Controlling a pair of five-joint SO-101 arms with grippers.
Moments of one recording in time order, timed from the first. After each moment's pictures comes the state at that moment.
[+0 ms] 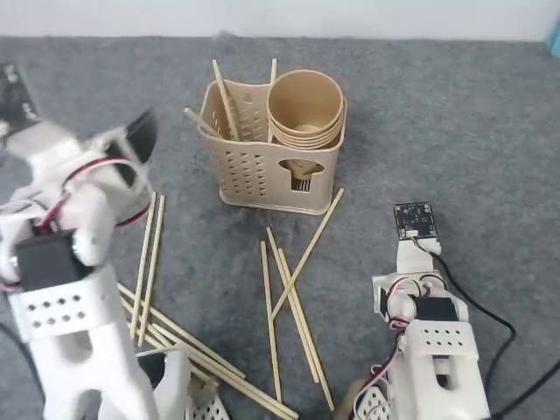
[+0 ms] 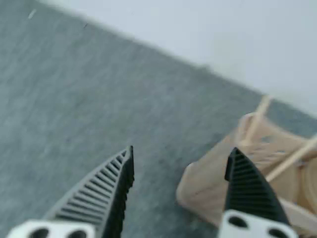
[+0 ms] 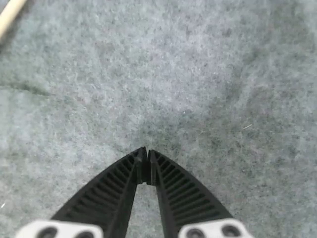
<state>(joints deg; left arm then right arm) -17.9 -42.4 19.6 72.6 20.4 -3.3 -58.4 85.7 46.4 4.6</state>
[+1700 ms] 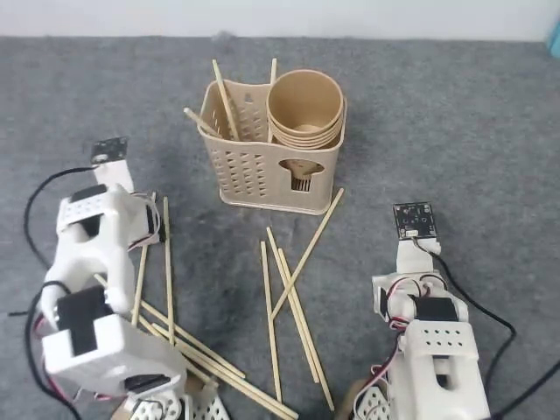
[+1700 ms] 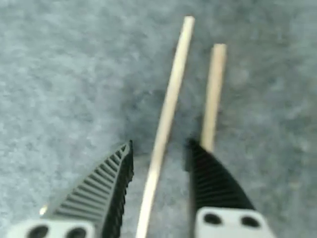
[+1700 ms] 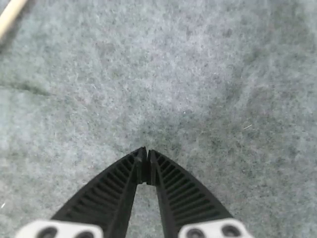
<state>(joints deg) -25.6 5.7 36.3 55.7 -3.3 -3.3 -58.4 85.7 46.4 4.6</state>
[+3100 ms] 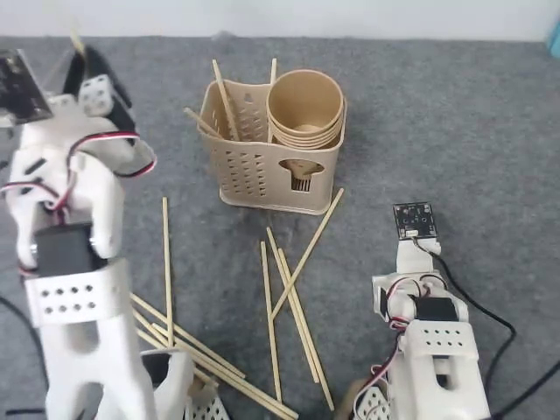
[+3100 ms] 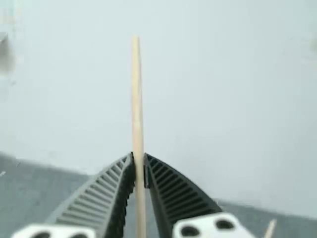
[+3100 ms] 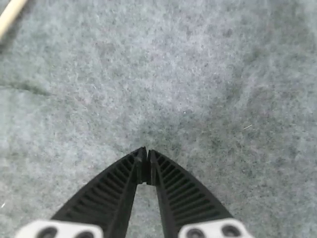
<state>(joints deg) -12.6 -41.5 22.6 38.0 13.7 -3.3 -58.4 85.7 46.4 4.6</state>
